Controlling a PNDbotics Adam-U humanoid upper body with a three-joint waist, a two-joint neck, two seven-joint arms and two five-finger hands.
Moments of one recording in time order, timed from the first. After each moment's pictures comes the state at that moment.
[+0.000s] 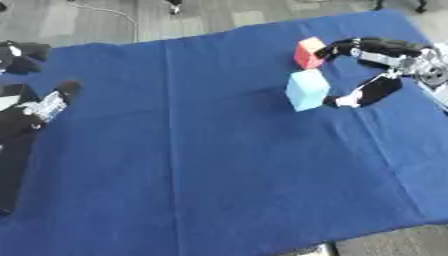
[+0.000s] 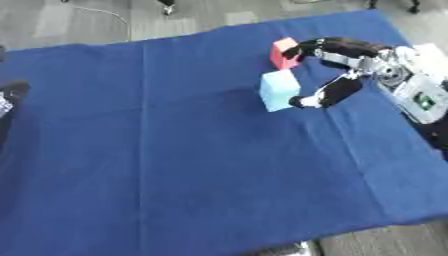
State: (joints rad) left arm -0.51 0.24 -0.10 -1.73 -0.67 -0.01 -0.26; right arm -0.34 -0.96 0.16 -1.56 0.37 -0.27 0.33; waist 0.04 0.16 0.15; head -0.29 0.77
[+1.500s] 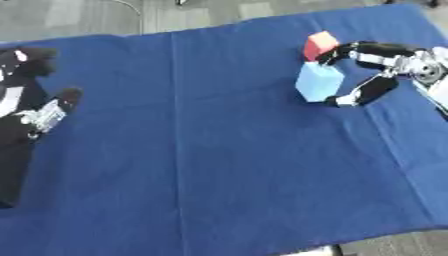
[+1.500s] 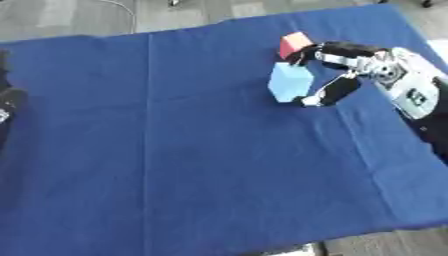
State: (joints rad) left arm -0.50 0.24 -0.11 -1.76 -0.64 -0.06 -0.32; right arm -0.39 -0.94 0.16 -1.44 0.36 -0.28 0.38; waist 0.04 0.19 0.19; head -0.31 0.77
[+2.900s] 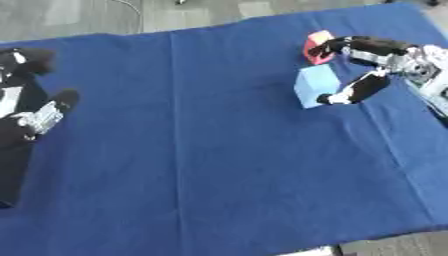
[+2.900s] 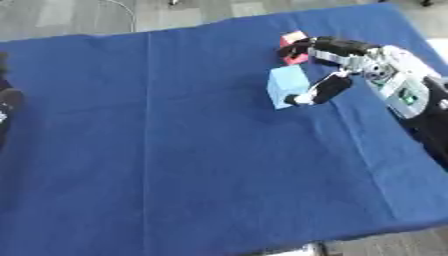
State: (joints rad) left arm -0.50 0.24 -0.11 -1.76 -0.64 -0.06 -0.32; right arm -0.38 -0.94 0.15 -1.51 0.42 -0.29 0.29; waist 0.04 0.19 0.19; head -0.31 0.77
